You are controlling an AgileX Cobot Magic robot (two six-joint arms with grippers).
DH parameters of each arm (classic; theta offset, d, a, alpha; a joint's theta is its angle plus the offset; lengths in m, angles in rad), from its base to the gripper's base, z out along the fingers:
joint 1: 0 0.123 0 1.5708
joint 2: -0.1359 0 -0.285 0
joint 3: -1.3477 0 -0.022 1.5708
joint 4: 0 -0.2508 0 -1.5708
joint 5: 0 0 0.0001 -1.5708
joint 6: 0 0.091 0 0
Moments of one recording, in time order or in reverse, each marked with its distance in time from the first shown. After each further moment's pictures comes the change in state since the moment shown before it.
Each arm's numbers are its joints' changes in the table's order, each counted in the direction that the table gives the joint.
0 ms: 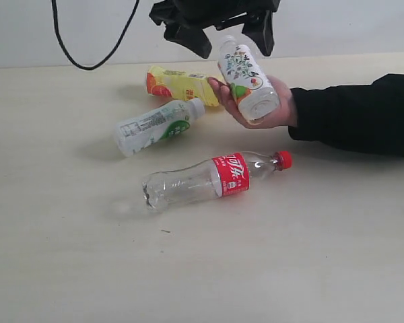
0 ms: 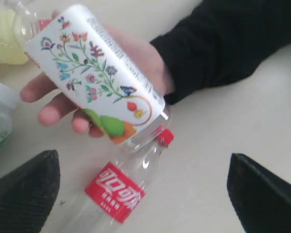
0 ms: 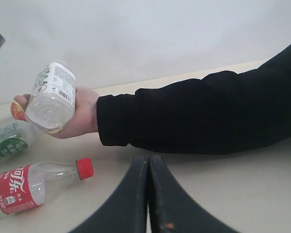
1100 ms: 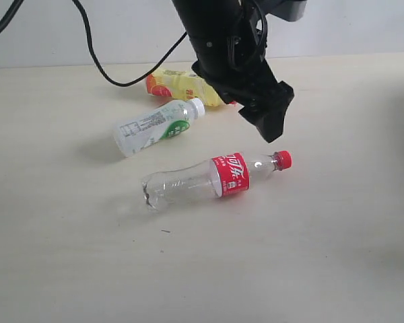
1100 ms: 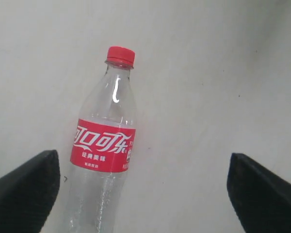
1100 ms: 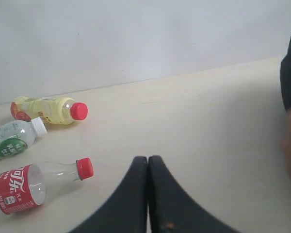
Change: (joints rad) left arm -0.137 0.022 -0.140 -0.049 -0.079 0.450; right arm 0.000 0.000 0.000 0.000 0.000 0.000
